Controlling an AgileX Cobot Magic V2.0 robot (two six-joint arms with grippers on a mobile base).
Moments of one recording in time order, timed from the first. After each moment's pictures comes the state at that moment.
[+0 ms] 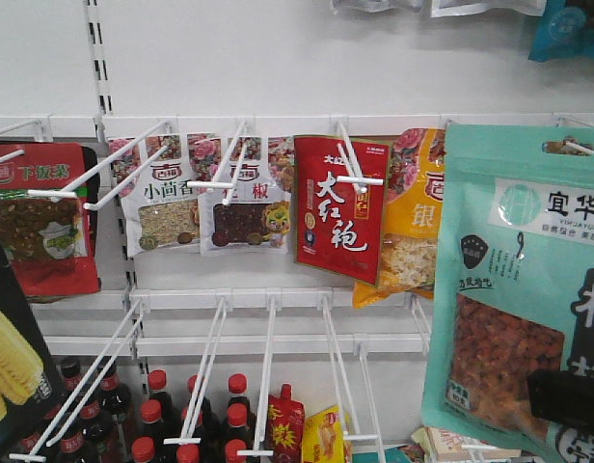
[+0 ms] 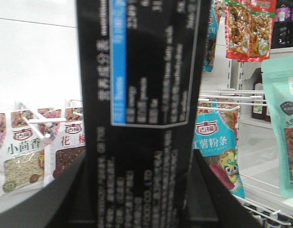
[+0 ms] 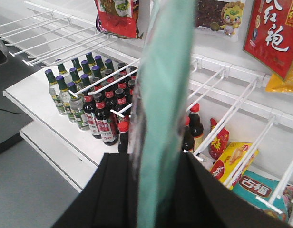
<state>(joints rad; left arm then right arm) -0.52 0.48 -0.62 -1.62 0.04 1.58 0.01 0.79 -1.03 0.78 1.02 -0.66</state>
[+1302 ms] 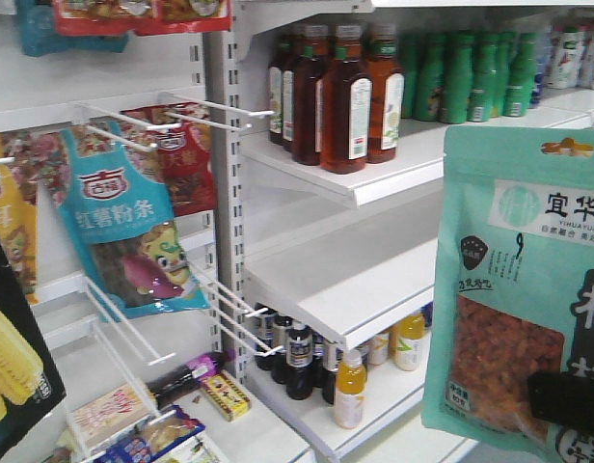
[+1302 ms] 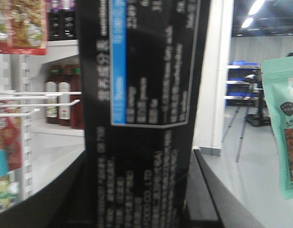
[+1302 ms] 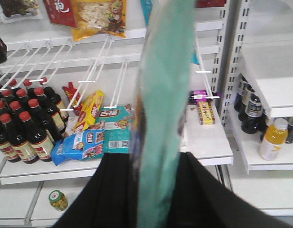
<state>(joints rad) -0.52 0.48 -0.62 -1.62 0.04 1.58 0.01 0.79 -1.03 0.78 1.02 -0.66</state>
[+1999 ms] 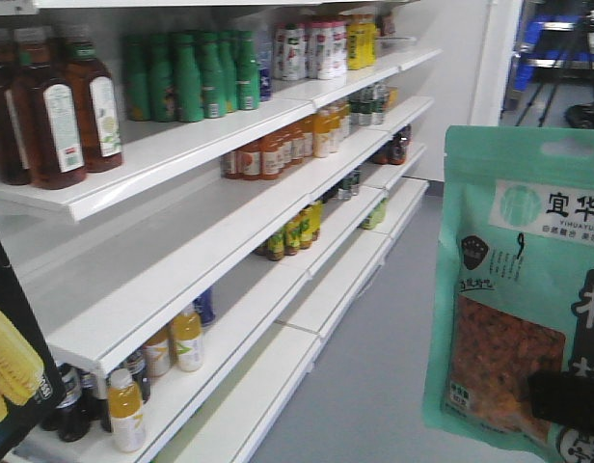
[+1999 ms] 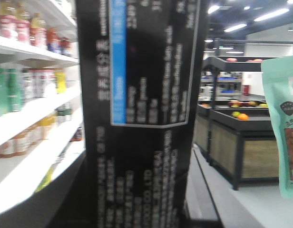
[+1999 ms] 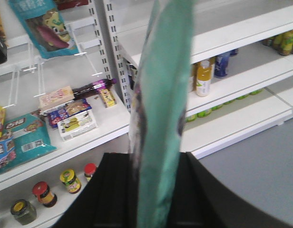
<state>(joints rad) -0.52 0.48 -0.62 -1.62 0.04 1.58 0.01 0.79 -1.03 0.78 1.02 -0.66</state>
